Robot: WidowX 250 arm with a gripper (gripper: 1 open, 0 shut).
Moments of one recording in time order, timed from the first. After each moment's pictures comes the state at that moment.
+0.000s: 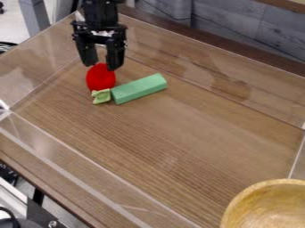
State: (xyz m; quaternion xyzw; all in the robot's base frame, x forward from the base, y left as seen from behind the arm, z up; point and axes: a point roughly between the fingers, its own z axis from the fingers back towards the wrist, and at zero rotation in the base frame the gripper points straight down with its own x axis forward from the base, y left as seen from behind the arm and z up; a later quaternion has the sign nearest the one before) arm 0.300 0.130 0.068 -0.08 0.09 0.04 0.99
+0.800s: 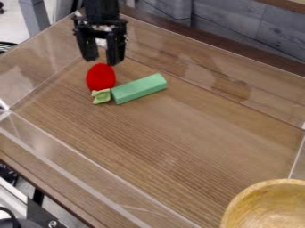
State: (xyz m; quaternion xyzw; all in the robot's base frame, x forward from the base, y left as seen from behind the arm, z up) arm 0.303 0.128 0.079 -0.09 0.10 0.01 0.99
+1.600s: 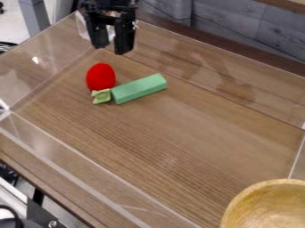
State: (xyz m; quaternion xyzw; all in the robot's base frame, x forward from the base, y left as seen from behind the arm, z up) arm 0.307 0.107 0.103 -0.08 0.08 -0.05 0.99
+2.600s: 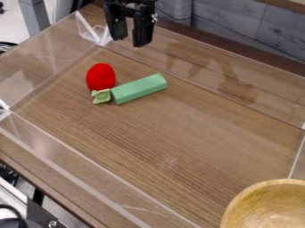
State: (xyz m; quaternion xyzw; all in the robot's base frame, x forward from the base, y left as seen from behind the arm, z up) arm 0.328 0.091 0.110 -0.08 0.07 -0.08 0.99
